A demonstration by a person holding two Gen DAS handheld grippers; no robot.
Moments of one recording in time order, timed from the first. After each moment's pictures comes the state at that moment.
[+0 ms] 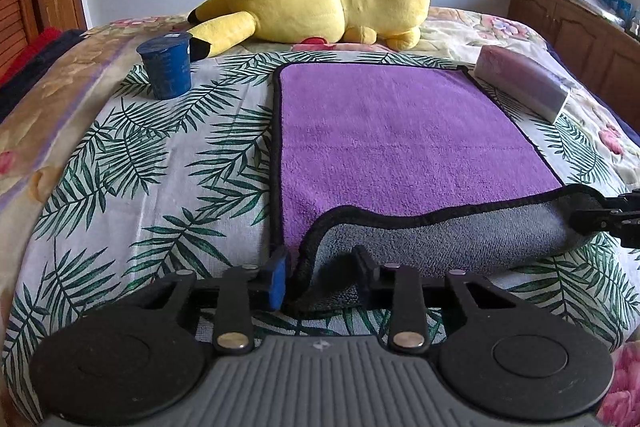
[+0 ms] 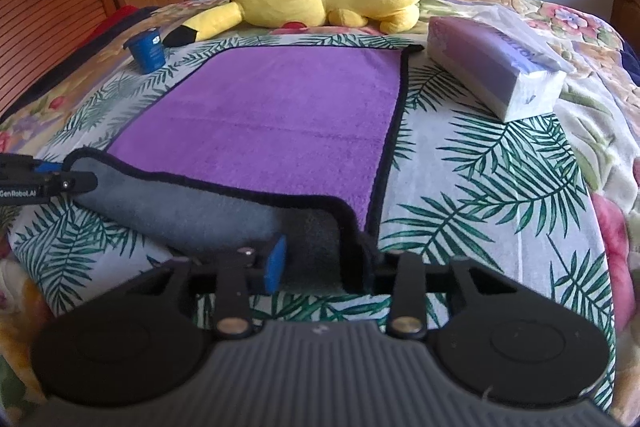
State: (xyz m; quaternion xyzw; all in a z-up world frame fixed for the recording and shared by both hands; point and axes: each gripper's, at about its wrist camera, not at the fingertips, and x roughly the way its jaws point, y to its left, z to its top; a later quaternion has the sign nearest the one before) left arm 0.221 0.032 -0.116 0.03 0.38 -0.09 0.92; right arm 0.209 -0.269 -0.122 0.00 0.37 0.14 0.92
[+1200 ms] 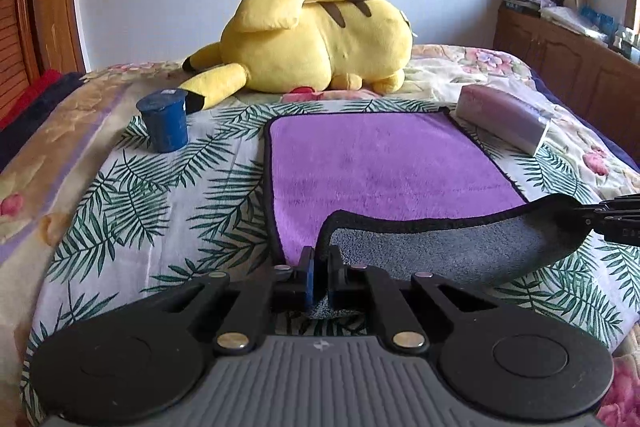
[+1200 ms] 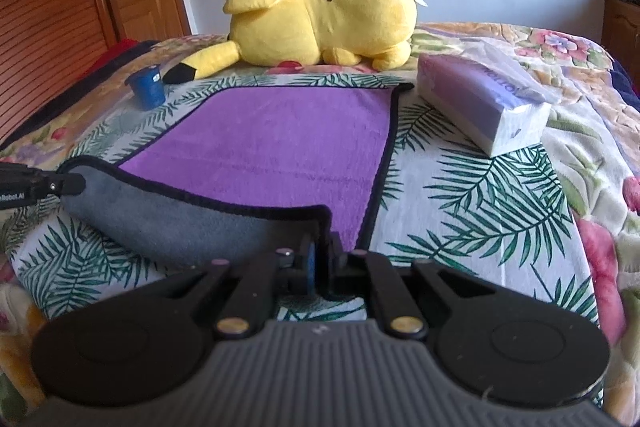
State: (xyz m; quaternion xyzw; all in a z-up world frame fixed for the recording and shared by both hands) left arm 0.208 0.025 -0.087 0.03 0.32 -0.10 0.94; right arm 0.206 -0.277 -0.109 0.01 0.32 0.14 0.94
